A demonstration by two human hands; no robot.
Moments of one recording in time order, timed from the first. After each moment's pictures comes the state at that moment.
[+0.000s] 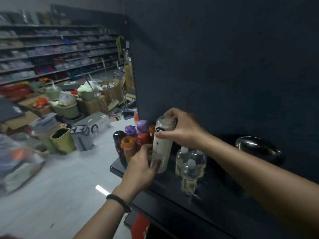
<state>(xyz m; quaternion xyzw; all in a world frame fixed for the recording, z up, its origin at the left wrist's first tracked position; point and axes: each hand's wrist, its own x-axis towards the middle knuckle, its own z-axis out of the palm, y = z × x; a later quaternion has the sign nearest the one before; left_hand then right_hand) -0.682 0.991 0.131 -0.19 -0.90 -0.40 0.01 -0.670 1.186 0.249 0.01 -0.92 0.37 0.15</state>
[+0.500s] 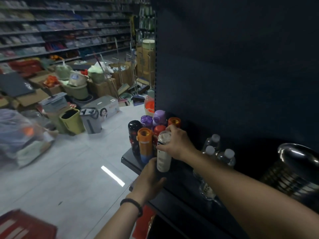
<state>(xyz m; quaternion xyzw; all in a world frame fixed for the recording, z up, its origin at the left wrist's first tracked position) -0.743 0.952 0.004 -0.15 -0.90 -0.40 -0.12 -0.791 1.119 0.102 -0.04 -0.95 0.29 0.07</state>
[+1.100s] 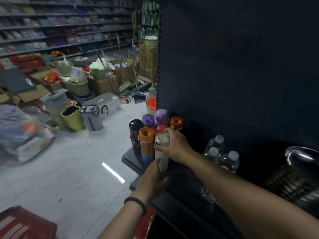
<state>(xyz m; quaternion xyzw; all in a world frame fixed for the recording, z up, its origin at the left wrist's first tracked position) -0.747 0.963 0.009 -0.15 -0.90 -0.37 -0.15 -0.810 1.116 0.076 -0.03 -0.94 0.33 0.02</state>
